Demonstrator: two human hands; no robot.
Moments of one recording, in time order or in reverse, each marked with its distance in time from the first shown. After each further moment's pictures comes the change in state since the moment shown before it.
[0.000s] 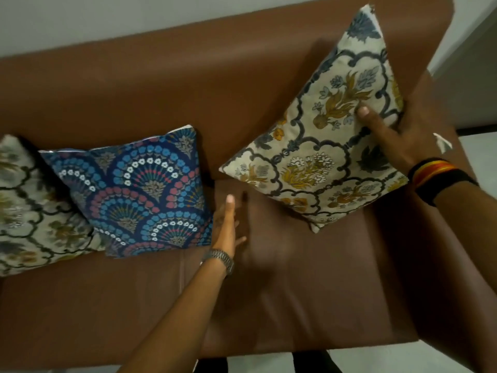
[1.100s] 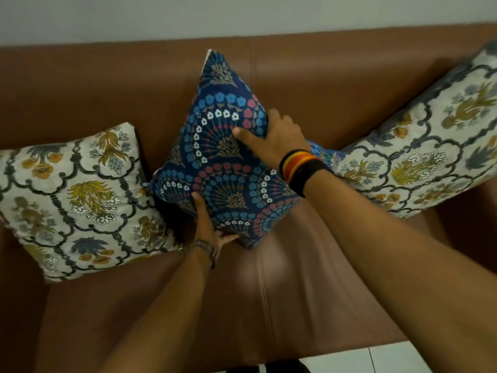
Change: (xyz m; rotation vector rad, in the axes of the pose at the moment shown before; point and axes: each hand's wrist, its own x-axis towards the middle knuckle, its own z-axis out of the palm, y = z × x) left_hand 0.067 0.066 -0.286 -0.404 -0.153 -0.143; right_hand -0.082 -0.326 0.312 -0.186 -0.290 0.010
